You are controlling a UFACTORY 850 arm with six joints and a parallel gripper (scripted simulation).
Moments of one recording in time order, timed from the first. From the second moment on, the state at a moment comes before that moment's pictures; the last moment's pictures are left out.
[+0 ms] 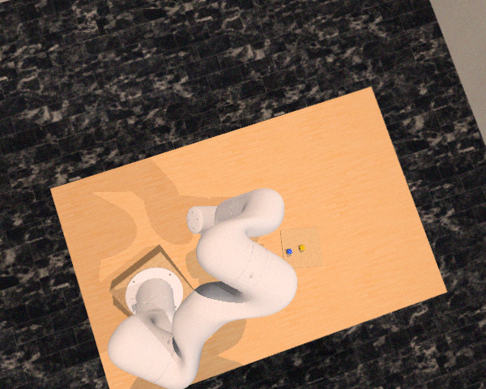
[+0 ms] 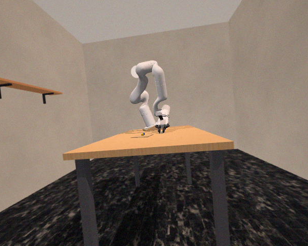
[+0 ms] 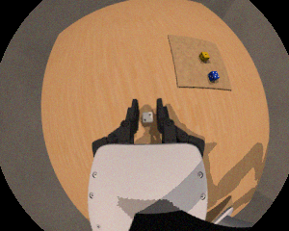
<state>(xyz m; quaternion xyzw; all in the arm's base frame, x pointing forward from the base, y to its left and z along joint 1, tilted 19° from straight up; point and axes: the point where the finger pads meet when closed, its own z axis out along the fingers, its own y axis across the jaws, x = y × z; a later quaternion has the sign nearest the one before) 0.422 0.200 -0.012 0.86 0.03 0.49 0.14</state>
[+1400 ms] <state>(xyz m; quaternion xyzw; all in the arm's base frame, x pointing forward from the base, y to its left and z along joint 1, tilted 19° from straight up) 0.400 0.205 -0.001 0.86 0.03 0.49 0.14</state>
